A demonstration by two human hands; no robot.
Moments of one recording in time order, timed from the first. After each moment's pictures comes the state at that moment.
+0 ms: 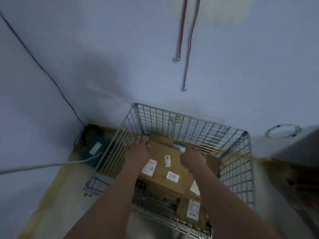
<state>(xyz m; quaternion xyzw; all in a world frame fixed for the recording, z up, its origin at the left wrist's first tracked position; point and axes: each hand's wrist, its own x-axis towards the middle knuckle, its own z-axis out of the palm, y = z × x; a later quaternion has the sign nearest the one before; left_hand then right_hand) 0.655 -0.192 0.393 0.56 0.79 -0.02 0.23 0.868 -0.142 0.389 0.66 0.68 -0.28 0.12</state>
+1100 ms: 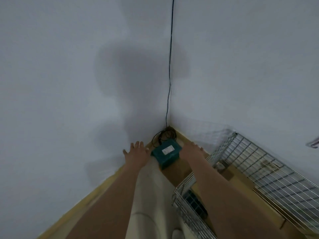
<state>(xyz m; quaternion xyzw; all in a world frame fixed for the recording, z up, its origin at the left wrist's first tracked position) 0.277 -0.421 0.457 0.29 0.93 0.01 0.22 0.418 -0.249 0.473 0.43 0.85 -0.21 0.21</state>
